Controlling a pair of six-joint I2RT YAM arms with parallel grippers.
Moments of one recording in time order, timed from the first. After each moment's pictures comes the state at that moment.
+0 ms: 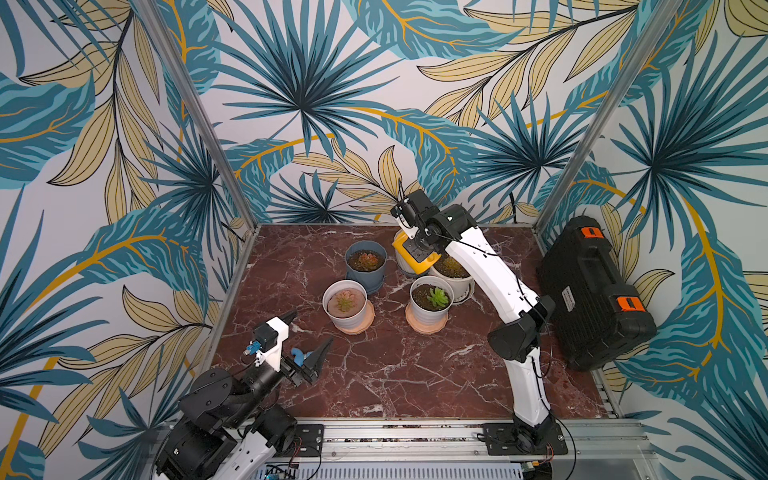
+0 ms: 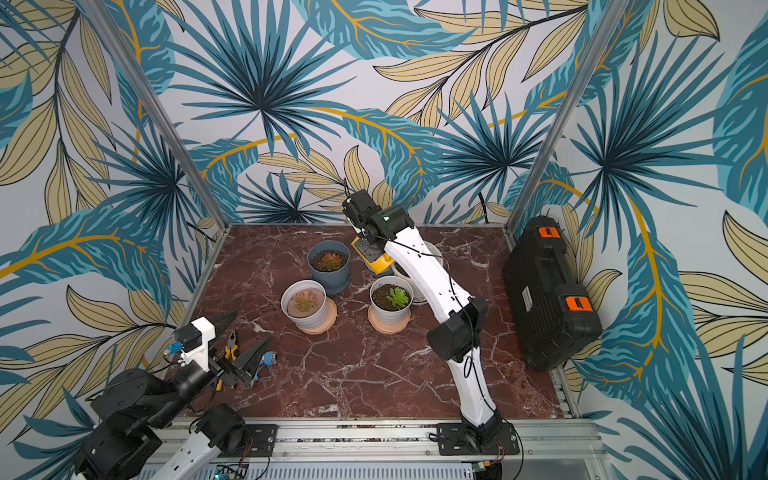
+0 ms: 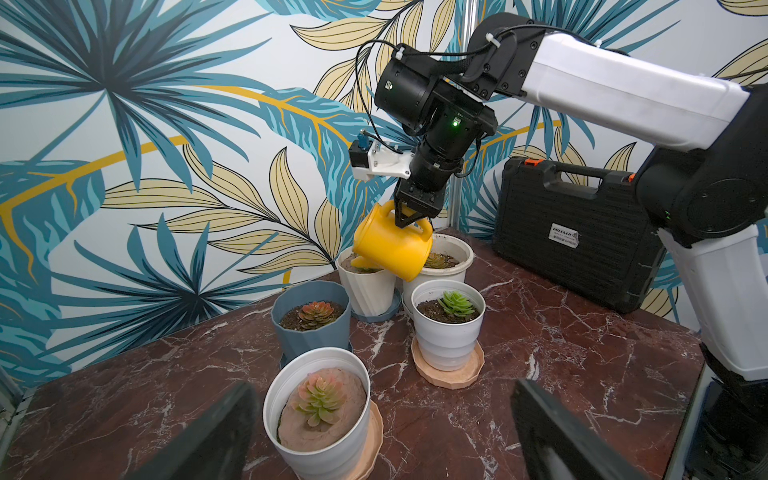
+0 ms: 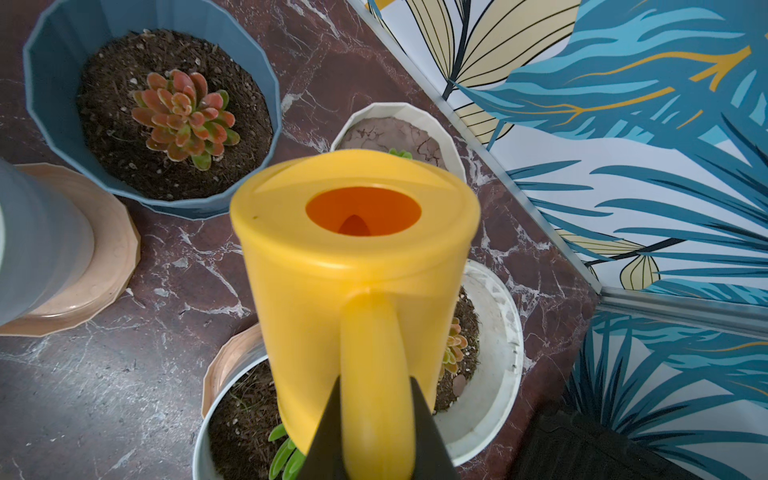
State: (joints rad) left arm -0.58 0.16 0.72 -0.54 0.05 -0.01; right arm 0.63 2.16 2.49 -1.35 0.40 -0.17
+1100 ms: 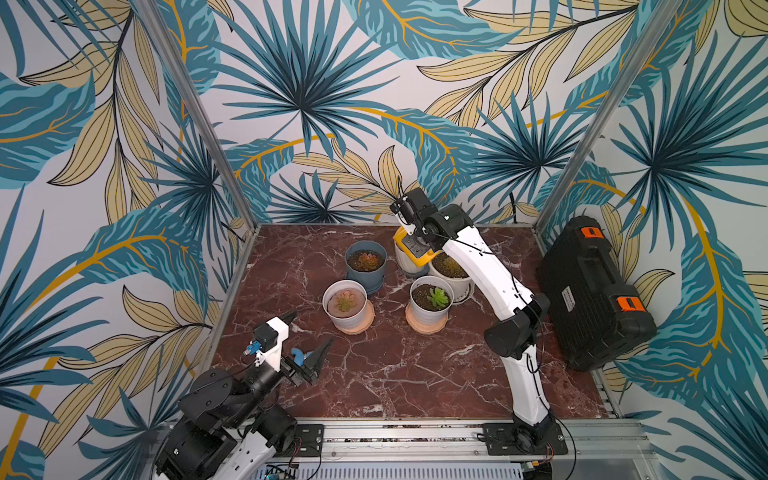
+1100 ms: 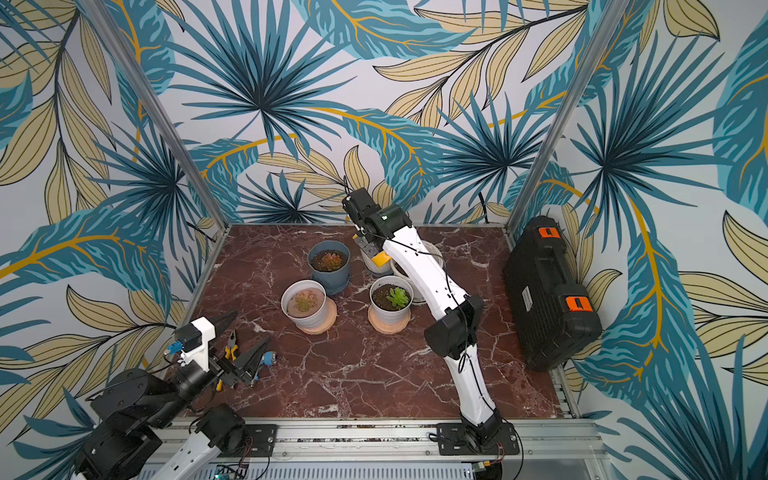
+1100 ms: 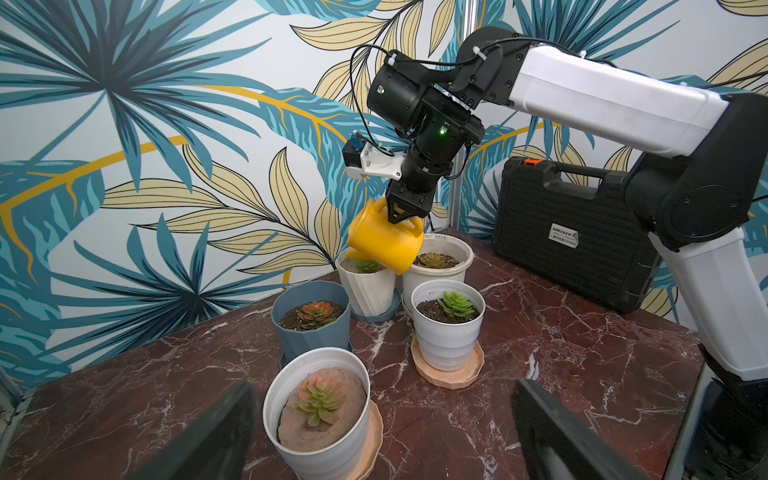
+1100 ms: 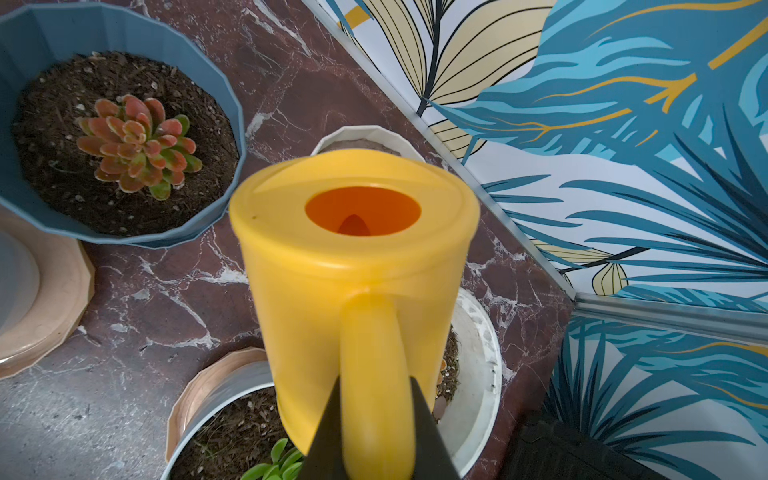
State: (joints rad) left arm -0.58 0.16 0.72 -0.54 0.05 -0.01; right arm 0.62 2.19 2.51 -1.30 0.46 -0.20
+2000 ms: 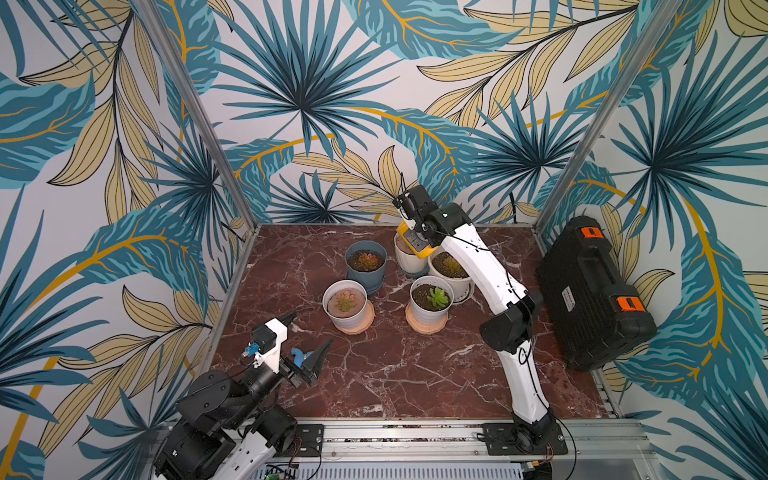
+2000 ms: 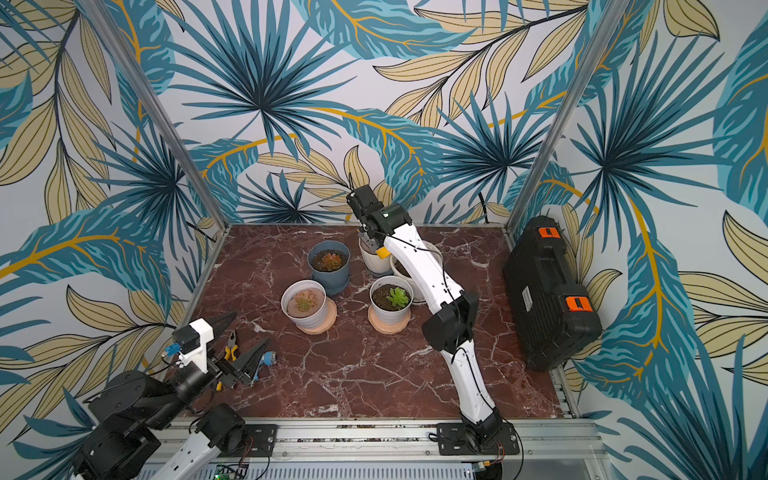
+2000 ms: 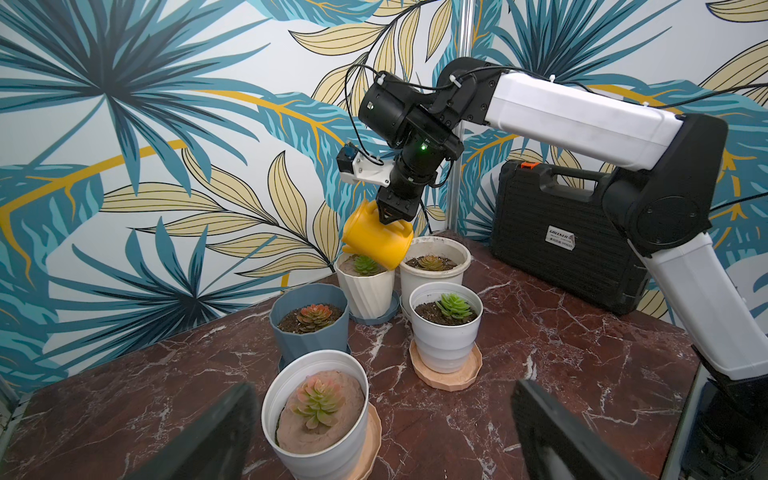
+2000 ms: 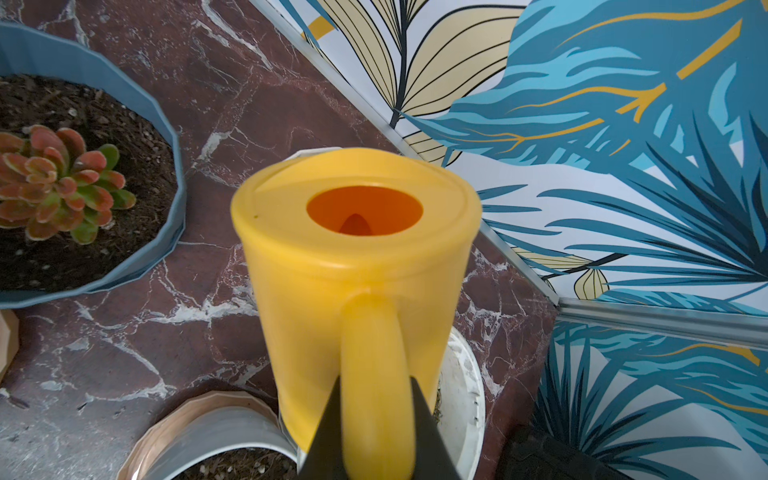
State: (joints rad) left arm -0.59 0.15 0.72 -0.54 0.05 -0.01; right arm 0.57 2.26 2.56 -1.23 0.49 -0.23
